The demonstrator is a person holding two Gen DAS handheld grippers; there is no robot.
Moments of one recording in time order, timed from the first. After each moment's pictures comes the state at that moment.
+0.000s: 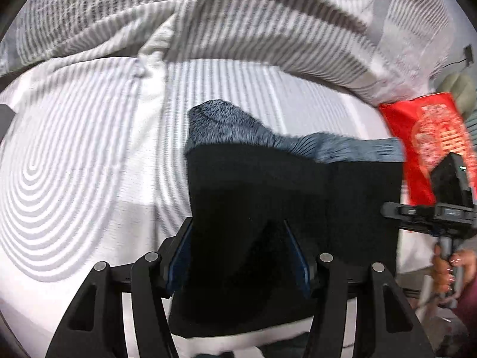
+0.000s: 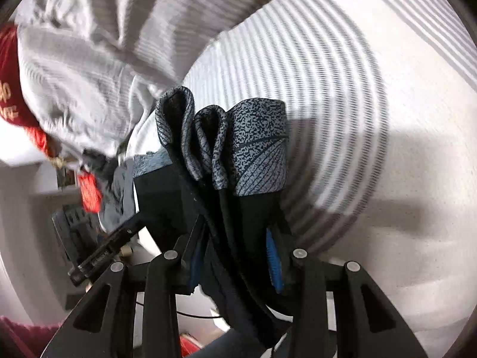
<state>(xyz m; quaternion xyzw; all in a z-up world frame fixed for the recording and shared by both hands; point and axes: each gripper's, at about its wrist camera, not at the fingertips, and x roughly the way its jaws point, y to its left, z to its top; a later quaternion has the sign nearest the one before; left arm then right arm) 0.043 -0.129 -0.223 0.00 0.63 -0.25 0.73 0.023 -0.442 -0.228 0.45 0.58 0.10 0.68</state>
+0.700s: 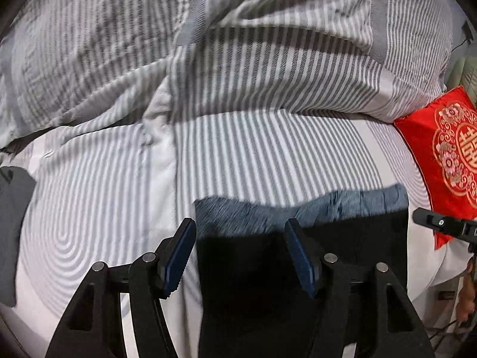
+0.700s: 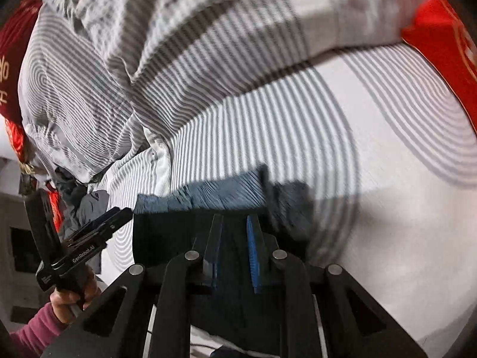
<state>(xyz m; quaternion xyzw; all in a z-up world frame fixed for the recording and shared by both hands) 0.097 -0.166 -0.198 0.07 0.57 -0.24 0.78 0.047 -0.431 -0.158 0.32 0.53 0.00 0.78</state>
